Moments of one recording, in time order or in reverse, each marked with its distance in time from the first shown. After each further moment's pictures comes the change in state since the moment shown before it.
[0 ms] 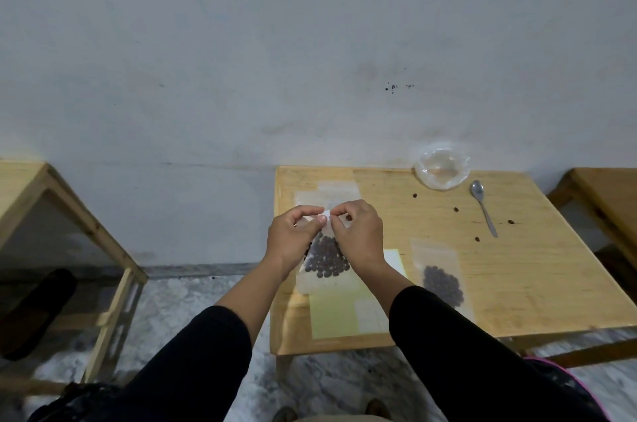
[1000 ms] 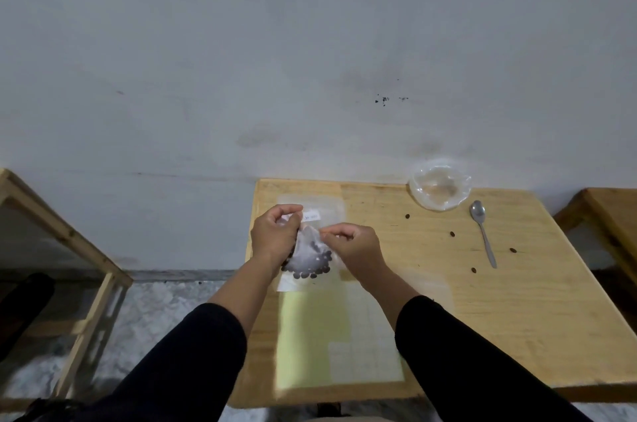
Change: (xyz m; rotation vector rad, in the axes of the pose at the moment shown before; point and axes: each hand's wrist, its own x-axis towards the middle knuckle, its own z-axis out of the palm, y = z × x) left_hand 0.072 0.006 0.041 0.023 0.244 -0.143; right_hand 0.065 0.056 -0.015 0.383 -0.238 0.218
